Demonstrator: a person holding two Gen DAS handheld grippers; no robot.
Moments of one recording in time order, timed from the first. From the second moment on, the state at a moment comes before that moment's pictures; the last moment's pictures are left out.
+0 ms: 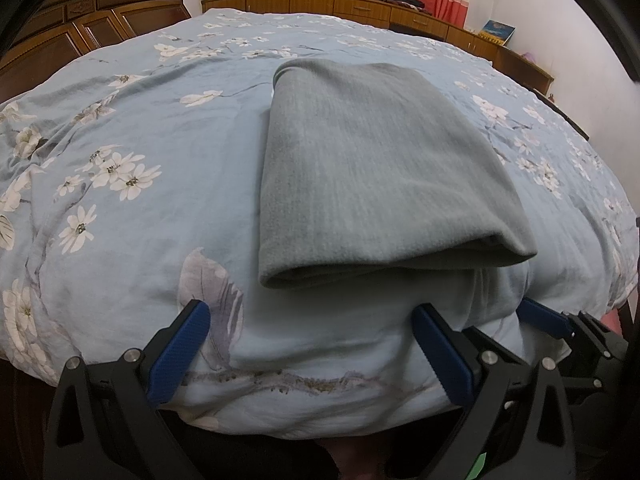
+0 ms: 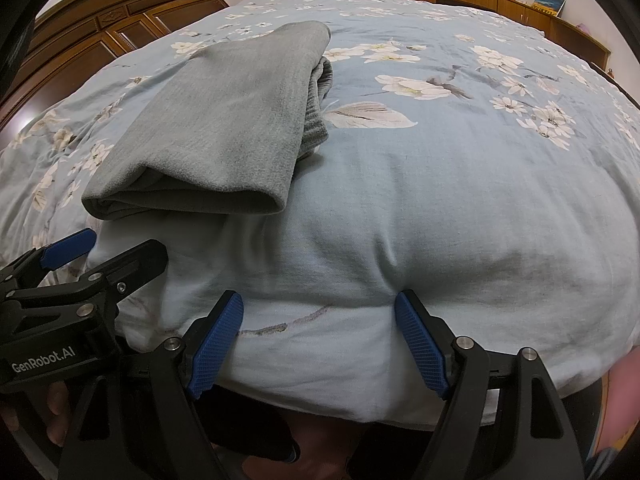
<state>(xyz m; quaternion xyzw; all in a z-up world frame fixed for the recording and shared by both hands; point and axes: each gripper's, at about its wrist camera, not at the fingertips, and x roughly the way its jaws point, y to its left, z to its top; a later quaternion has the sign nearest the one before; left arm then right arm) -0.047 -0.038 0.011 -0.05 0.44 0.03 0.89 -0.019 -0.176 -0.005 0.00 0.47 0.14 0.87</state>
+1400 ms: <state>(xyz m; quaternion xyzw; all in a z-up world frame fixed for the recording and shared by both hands) -0.046 -0.036 0.008 -0.06 0.45 0.02 0.89 -0.016 -0.175 -0.006 0.00 0.48 0.14 0.87</state>
